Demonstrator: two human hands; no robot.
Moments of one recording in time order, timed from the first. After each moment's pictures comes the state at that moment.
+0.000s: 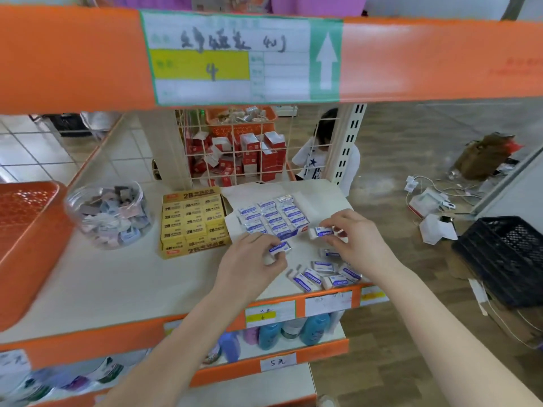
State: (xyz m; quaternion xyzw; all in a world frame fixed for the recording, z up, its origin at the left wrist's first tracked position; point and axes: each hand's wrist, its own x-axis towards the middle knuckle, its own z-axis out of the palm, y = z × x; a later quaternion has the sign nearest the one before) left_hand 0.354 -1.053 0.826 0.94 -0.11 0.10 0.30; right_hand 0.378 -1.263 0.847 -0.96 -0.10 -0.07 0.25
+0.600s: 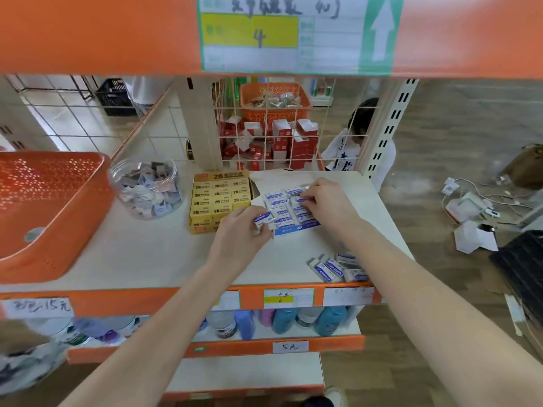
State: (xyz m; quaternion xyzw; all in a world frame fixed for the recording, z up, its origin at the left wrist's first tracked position) left_hand 0.361 -1.013 0.827 0.93 -0.03 0.15 0.33; right_hand 0.456 -1.190 0.835 -0.97 -0.17 -0.04 0.16
